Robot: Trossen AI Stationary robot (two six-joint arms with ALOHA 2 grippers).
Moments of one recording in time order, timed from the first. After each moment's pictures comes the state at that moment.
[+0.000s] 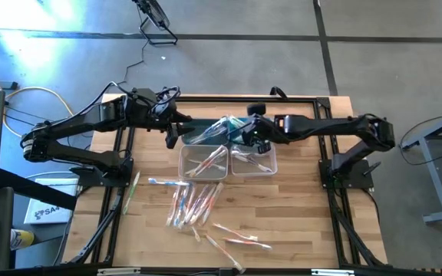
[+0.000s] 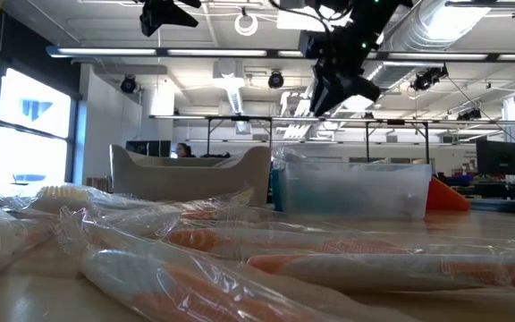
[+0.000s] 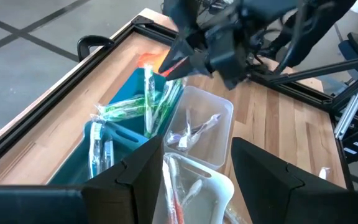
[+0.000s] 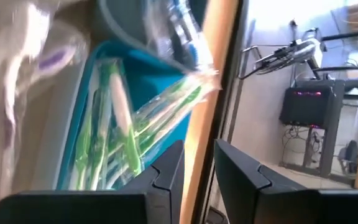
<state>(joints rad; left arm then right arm) 0.27 1.03 1.17 -0.56 0.07 -0.24 -0.16 1.53 1.19 -0.60 0.49 -0.68</state>
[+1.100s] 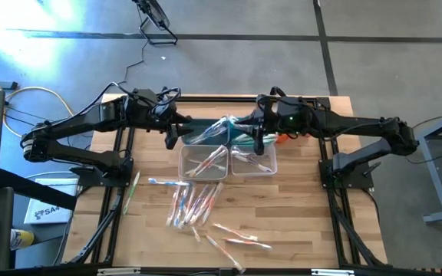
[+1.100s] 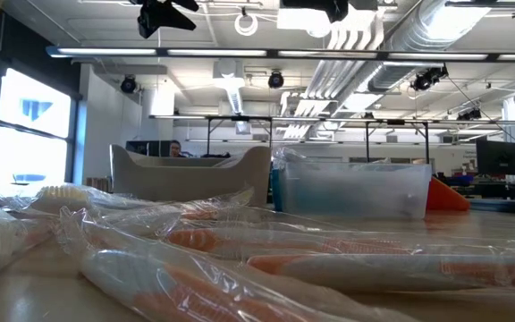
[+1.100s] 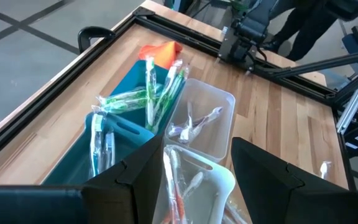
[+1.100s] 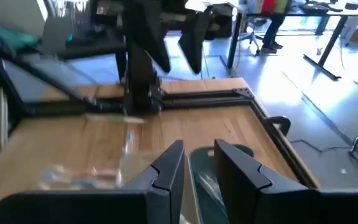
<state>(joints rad) 0.27 1.03 1.17 -0.59 0.07 -0.24 -0.14 1.29 1.19 -0.19 -0.01 -0.02</state>
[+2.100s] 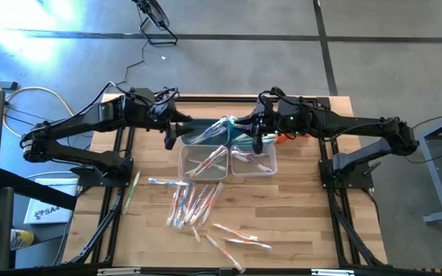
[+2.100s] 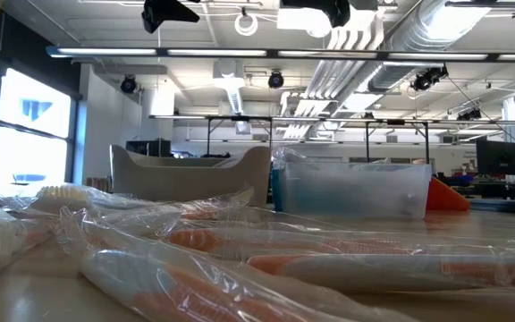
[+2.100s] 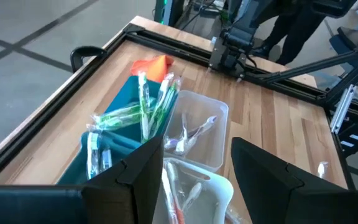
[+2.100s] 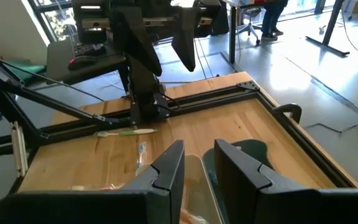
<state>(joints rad) 0.27 1.02 1.17 -0.54 0.09 -0.18 -0.14 1.29 1.19 -0.16 0.00 0.16</state>
